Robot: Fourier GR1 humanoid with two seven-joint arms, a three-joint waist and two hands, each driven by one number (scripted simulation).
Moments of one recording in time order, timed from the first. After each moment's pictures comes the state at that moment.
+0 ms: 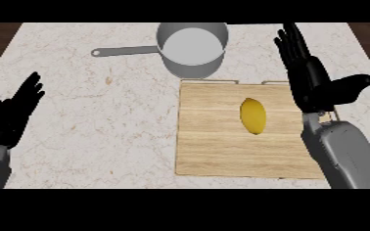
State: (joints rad) left arm -0.13 0.61 -0.06 -1.31 0.32 0.14 0.17; right arm -0.42 -0.36 0.22 -1.49 -0.31 -0.27 0.00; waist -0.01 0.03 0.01
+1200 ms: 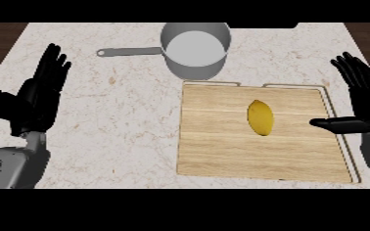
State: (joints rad) left arm -0.22 0.41 -0.06 -1.56 0.30 0.29 0.14; right arm -0.36 -0.55 -0.03 -0.90 -0.29 0.29 -0.89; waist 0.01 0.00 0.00
